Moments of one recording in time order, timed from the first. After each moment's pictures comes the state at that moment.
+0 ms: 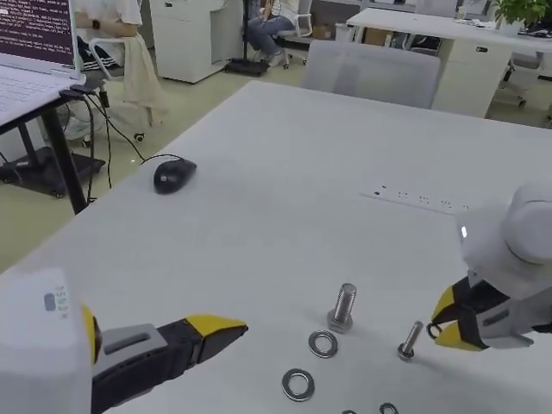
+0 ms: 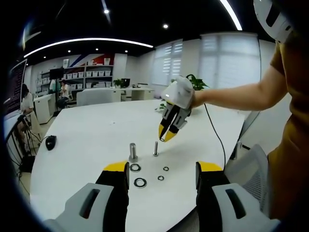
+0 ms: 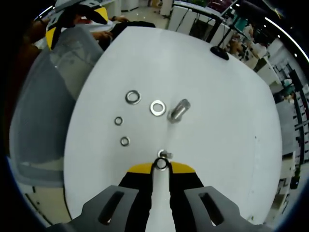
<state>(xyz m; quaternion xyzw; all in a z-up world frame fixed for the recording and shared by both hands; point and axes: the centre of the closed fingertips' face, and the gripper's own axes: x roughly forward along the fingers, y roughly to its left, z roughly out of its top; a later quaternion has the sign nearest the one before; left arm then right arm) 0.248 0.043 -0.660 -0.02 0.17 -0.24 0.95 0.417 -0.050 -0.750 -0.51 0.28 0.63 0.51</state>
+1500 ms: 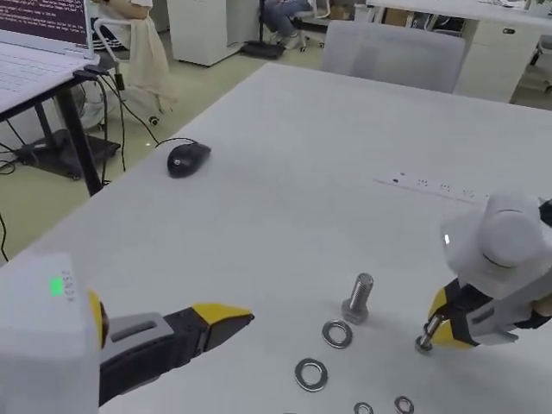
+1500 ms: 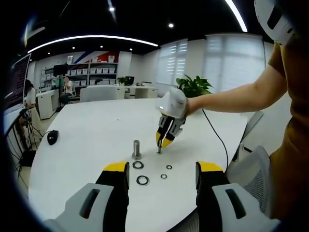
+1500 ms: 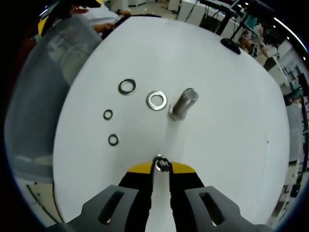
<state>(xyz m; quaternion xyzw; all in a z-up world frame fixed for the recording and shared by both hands) 0.252 0.051 -0.667 -0.03 0.18 -0.23 0.96 0.431 -0.036 -0.800 -0.53 0.30 0.64 0.47</state>
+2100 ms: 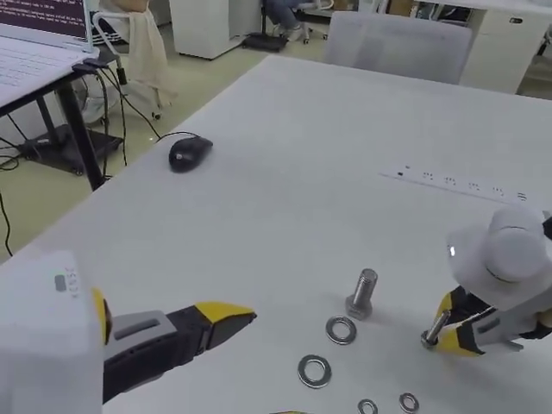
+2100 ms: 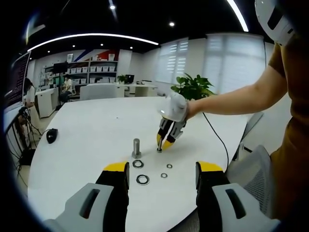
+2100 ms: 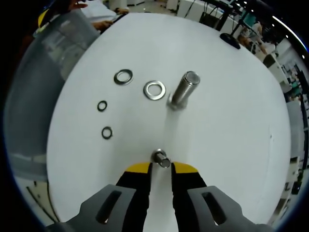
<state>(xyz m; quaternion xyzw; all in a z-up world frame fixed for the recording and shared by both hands) 0.255 0.049 -0.670 -0.03 0.19 -0.23 0.95 0.438 -0.047 -0.811 -0.52 0.30 0.64 0.48</state>
